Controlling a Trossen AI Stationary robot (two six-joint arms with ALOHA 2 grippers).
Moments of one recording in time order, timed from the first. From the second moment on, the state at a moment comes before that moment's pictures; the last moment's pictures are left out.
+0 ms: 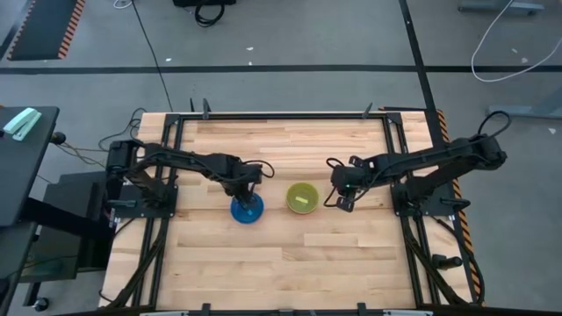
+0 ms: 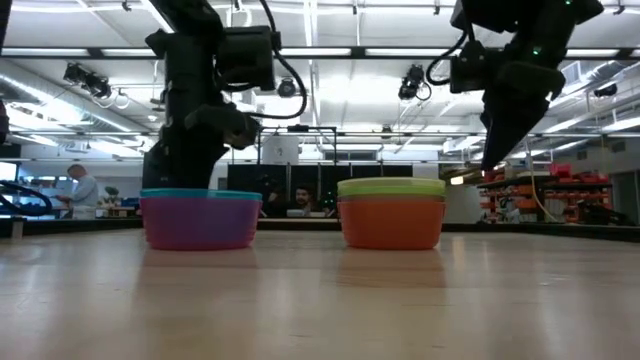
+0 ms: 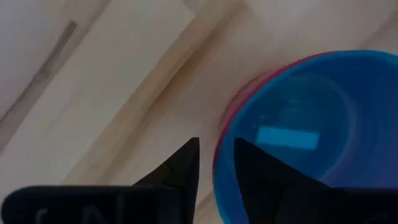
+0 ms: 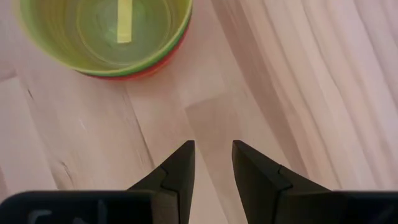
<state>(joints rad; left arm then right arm) 0.07 1.65 1.01 -0.77 0.01 -0.64 0.06 1.24 0.80 -0.77 0.21 0.40</state>
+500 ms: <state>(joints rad) 0.08 1.72 1.01 -0.75 0.02 -0.64 0.06 1.24 0.76 -0.72 0.21 0.40</state>
